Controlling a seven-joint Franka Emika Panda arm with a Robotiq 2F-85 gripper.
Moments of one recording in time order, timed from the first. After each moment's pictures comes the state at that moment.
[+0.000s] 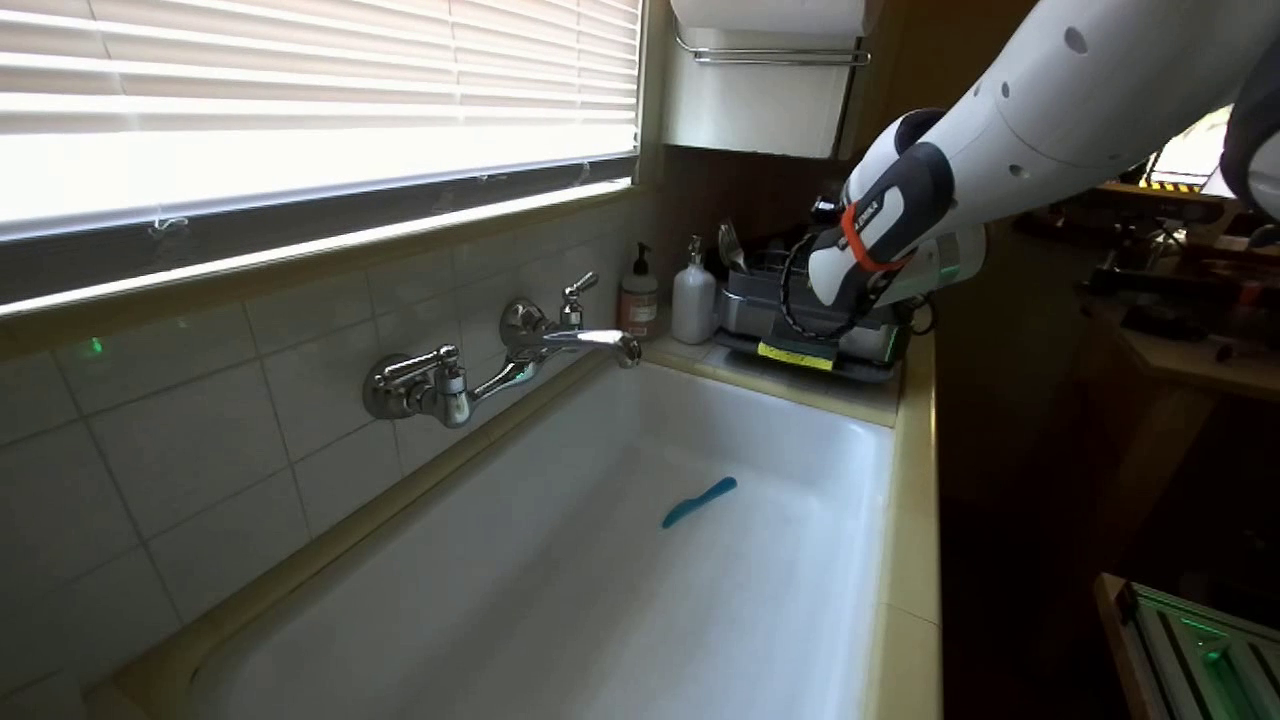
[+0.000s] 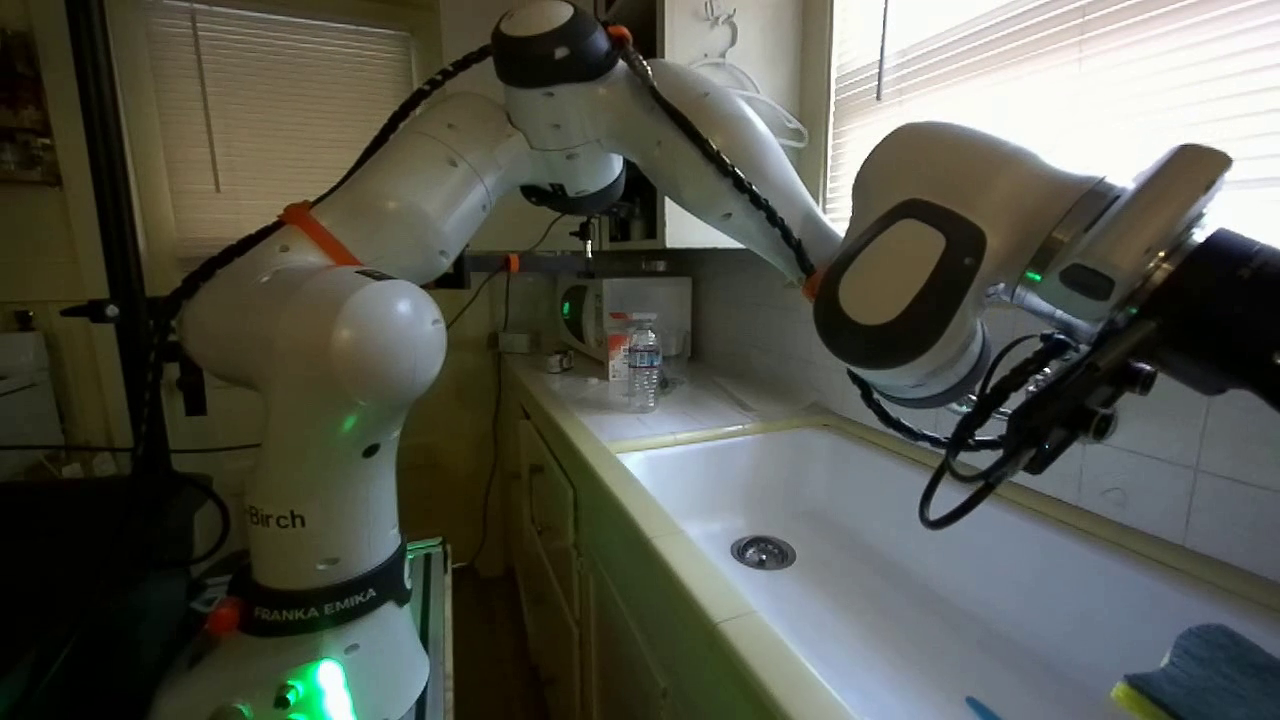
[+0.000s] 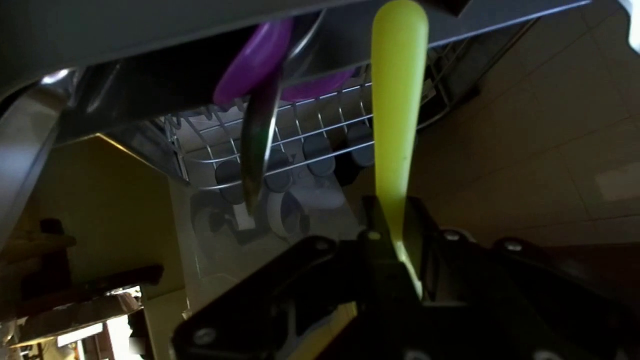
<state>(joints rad) 0.71 0.80 -1.36 -2.27 0.55 3.27 0.79</state>
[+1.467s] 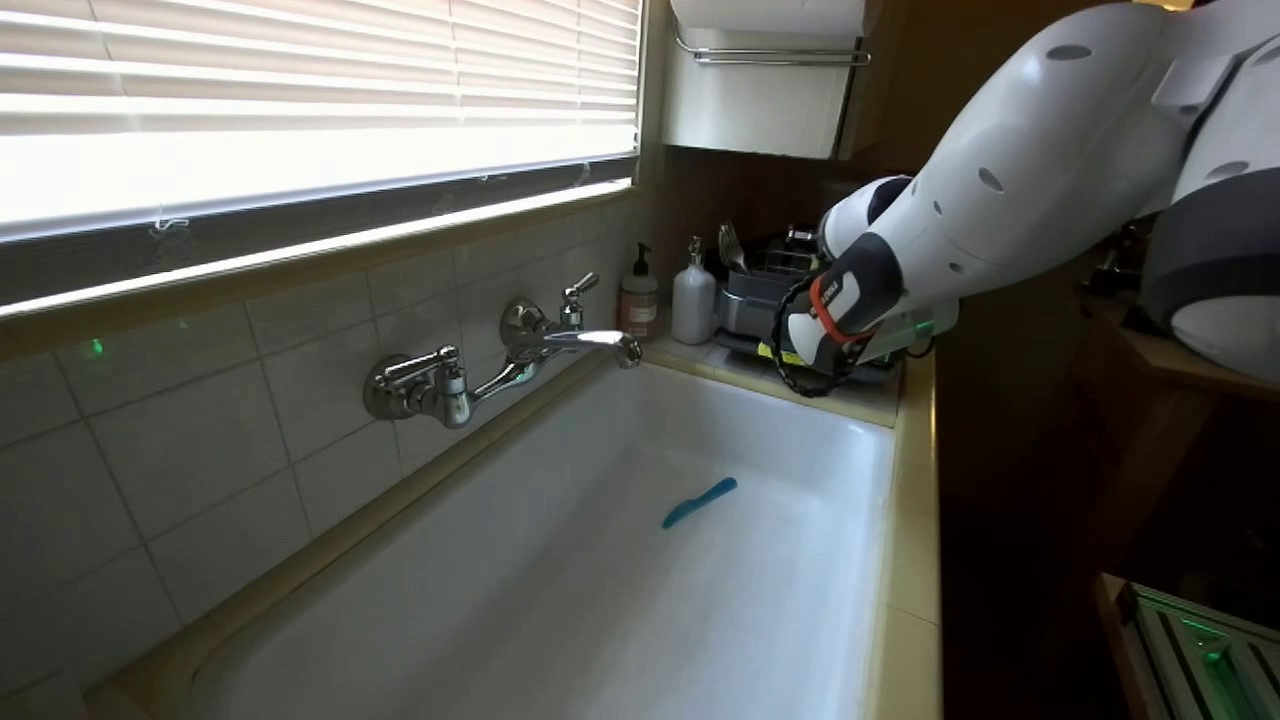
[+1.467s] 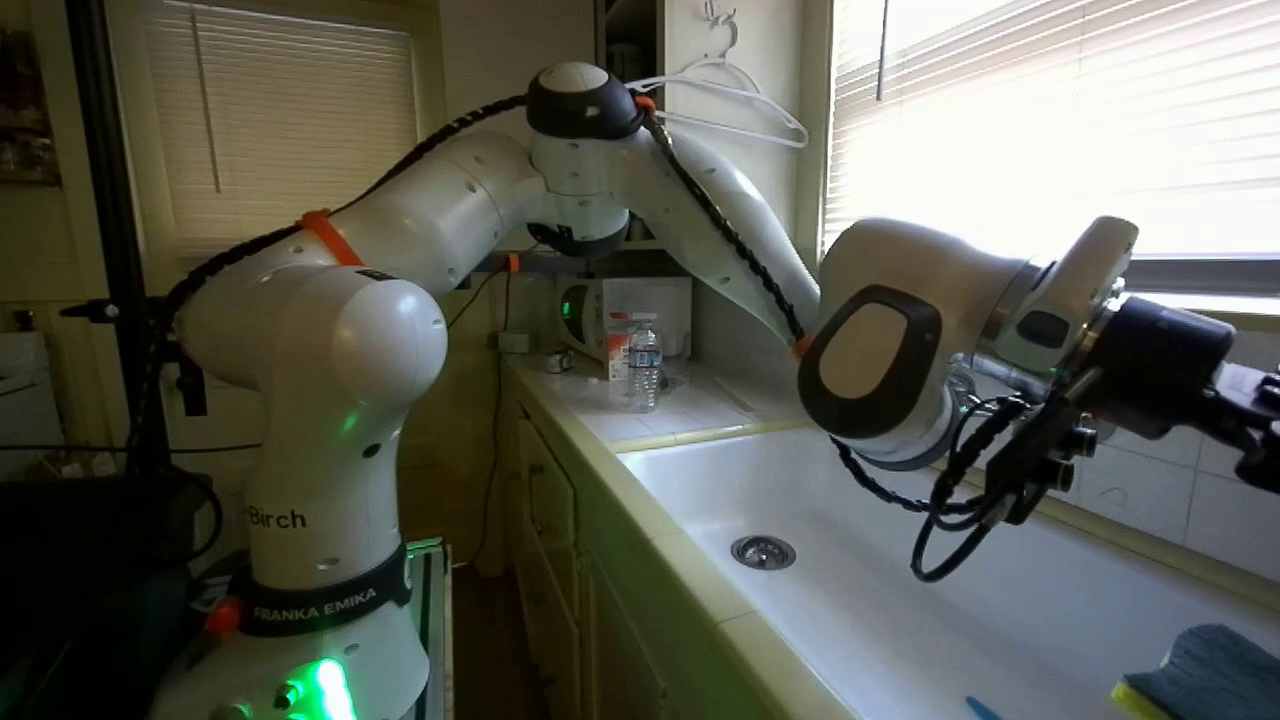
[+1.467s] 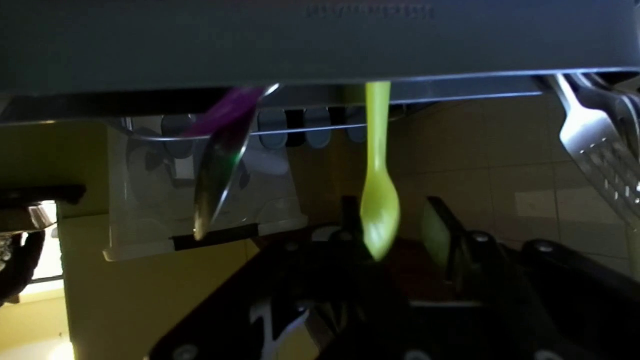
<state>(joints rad) 0.72 0.95 -1.27 -2.28 0.66 3.45 0.60</state>
